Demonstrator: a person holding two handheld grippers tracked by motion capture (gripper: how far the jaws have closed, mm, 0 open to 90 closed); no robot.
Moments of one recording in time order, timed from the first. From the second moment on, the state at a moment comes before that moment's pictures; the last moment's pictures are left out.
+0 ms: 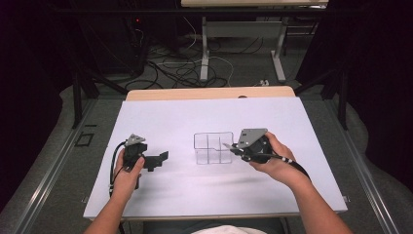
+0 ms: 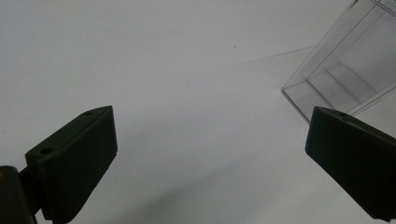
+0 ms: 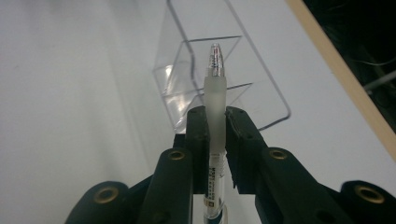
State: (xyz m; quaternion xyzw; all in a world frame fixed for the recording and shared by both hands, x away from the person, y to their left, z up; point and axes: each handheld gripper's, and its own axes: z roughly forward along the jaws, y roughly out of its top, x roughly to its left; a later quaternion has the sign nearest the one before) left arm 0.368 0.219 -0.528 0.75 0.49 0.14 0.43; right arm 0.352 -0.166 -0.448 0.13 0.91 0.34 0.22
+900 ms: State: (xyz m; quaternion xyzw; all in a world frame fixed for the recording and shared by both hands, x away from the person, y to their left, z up) left arm 0.370 0.217 -0.530 0.75 0.49 0.14 0.42; right arm 0.414 -0.186 -0.428 0.29 0.82 0.43 0.23
